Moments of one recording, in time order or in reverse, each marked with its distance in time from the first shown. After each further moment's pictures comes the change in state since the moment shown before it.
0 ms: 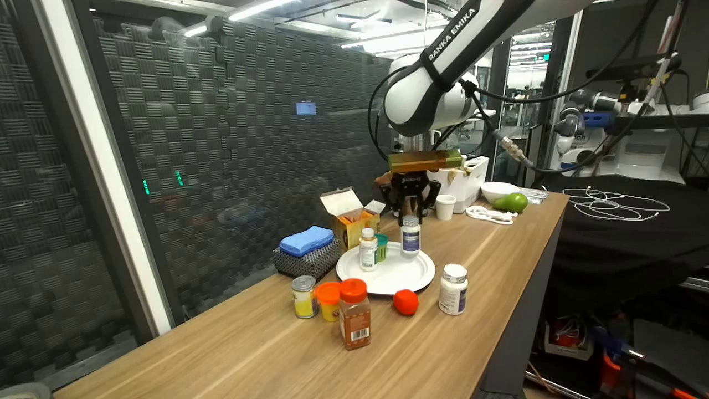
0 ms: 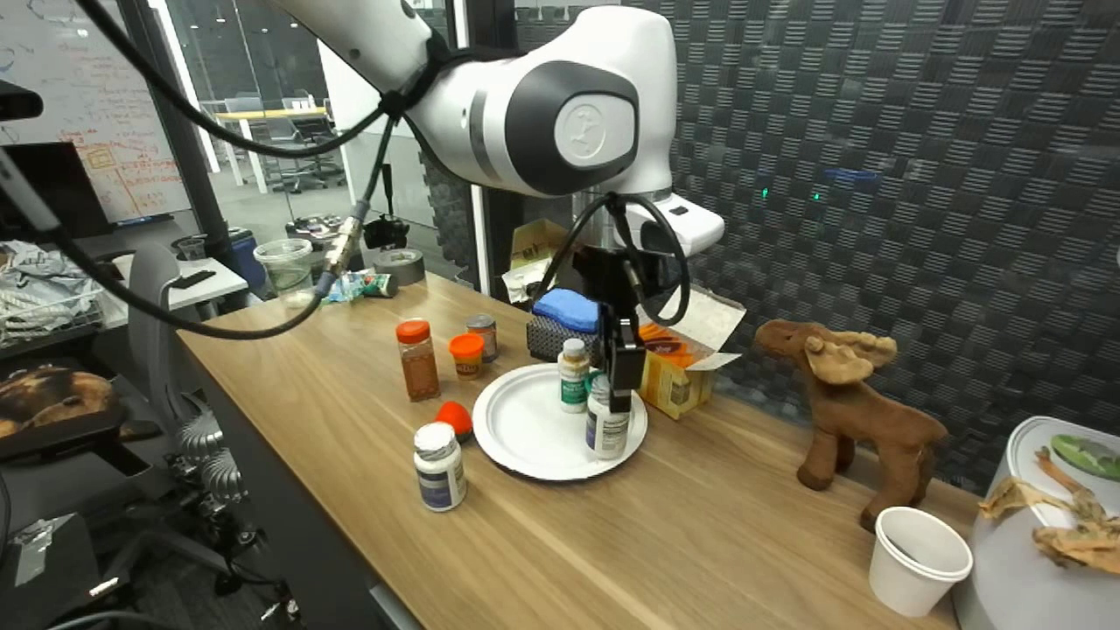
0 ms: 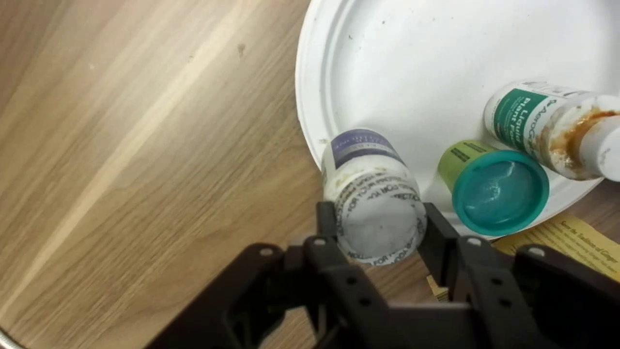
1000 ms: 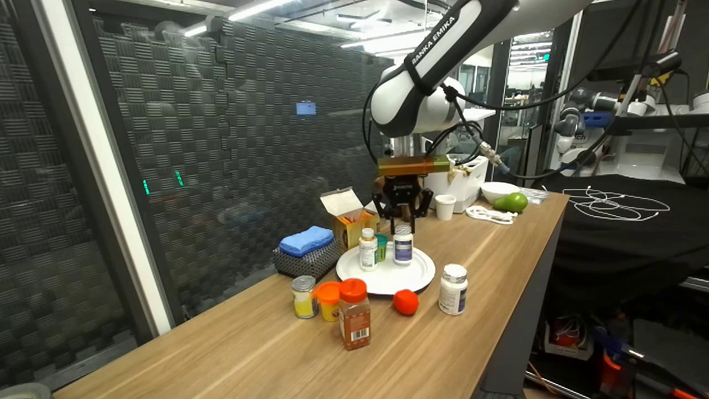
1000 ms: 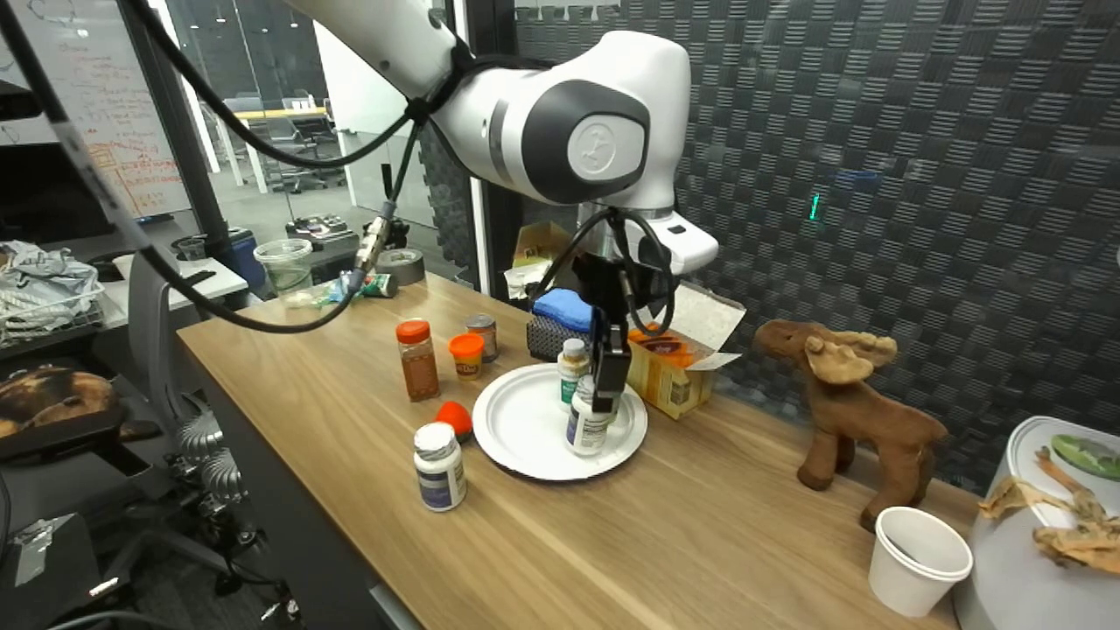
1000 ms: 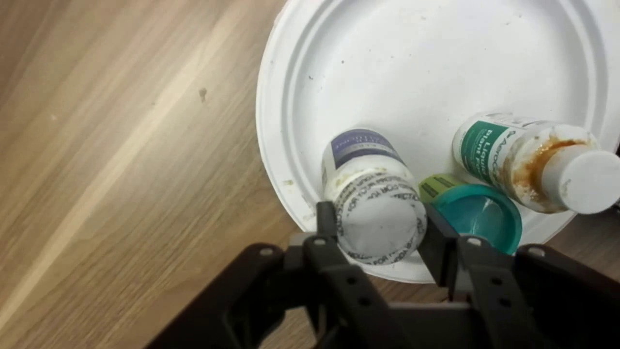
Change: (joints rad) arm 0.000 0.071 0.013 0.089 0.093 -0.095 0.000
